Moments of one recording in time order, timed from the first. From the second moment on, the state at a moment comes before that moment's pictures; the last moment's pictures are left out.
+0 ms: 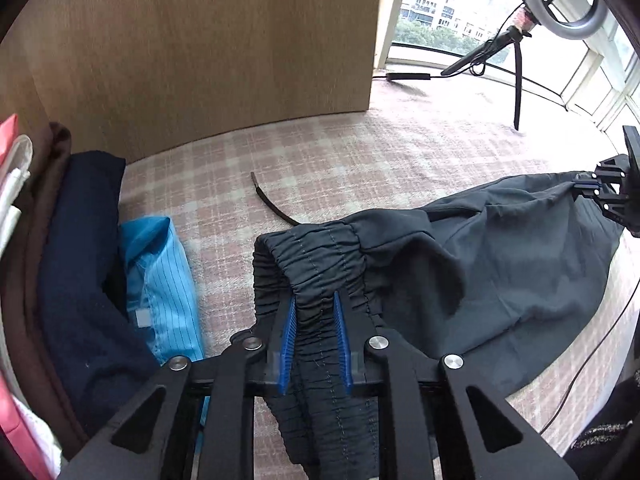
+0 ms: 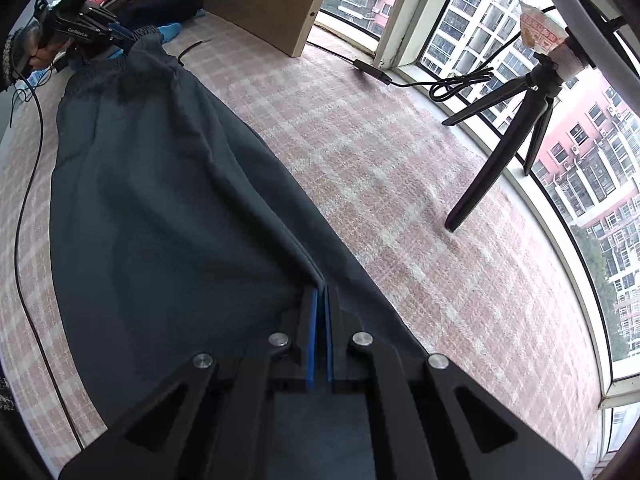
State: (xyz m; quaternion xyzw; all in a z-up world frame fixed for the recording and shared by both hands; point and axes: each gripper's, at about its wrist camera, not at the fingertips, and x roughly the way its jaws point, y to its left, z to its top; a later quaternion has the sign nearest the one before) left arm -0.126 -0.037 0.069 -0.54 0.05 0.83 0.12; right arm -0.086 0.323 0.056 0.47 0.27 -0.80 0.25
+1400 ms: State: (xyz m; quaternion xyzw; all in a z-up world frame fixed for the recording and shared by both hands) left arm -0.052 -0.009 0.135 -0.55 0.03 0.83 0.03; right arm 0.126 0.714 0.068 0.38 -0.32 -0.84 -0.23
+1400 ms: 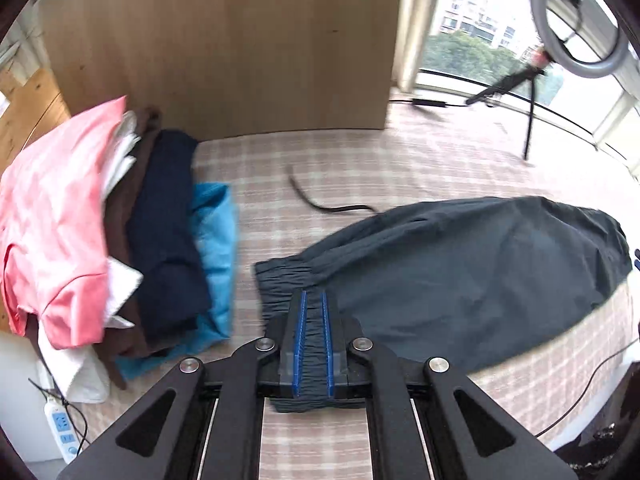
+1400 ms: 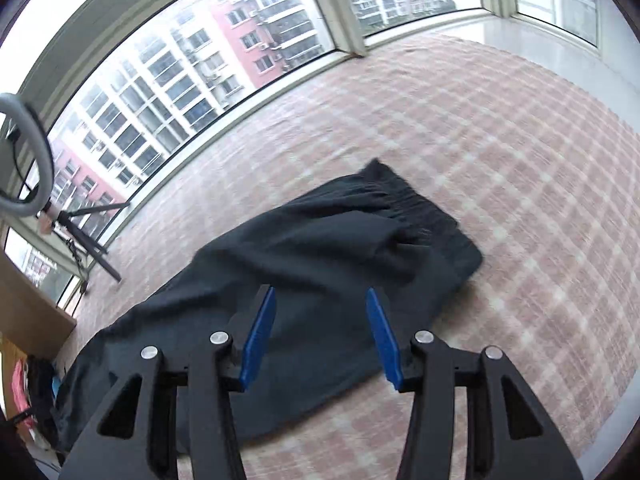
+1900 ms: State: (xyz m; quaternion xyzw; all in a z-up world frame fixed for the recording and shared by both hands) left arm -0.041 0.222 0.078 -0.60 0.13 0.76 0.22; right arm 0.051 0.793 0.029 0.47 -0.20 -0.84 -0.18
